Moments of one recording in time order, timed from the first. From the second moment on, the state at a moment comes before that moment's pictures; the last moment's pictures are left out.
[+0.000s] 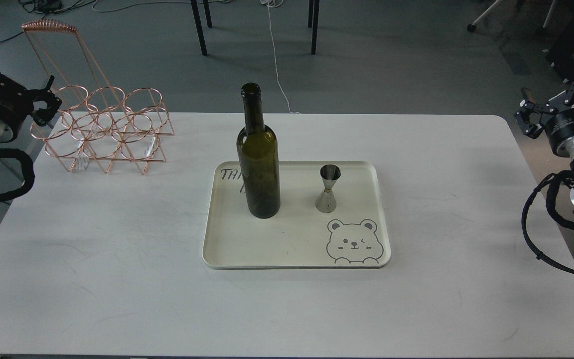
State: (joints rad) left arm -0.80 0.58 -0.67 -0.51 -0.35 -0.39 -0.24; right arm 0.79 -0.45 0.65 0.37 0.13 0.45 0.43
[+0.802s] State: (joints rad) left arm -0.80 0.58 -0.67 -0.52 -0.35 -0.39 -0.25; right arm 0.79 -0.70 0.50 0.77 -0.06 0.37 0.44
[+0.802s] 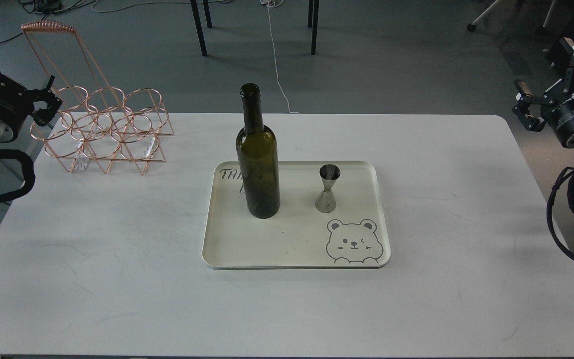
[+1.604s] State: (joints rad) left arm -0.80 0.59 -0.67 -0.52 -0.35 -0.39 -0.26; right arm 0.56 -0.73 0.34 1.26 -1.44 -0.26 0.45
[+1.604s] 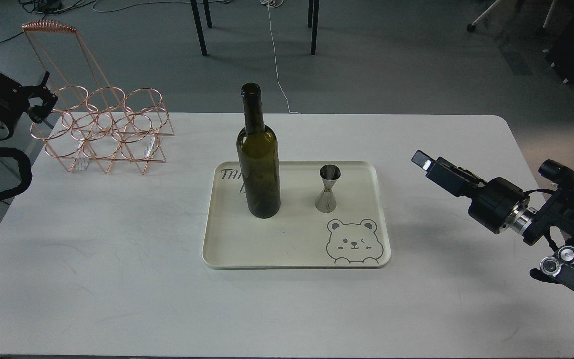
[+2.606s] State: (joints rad) left arm -0.82 0.64 -0.67 -0.52 -0.35 -0.39 -0.26; right arm 0.86 -0.16 0.03 0.63 -1.64 -0.28 0.49
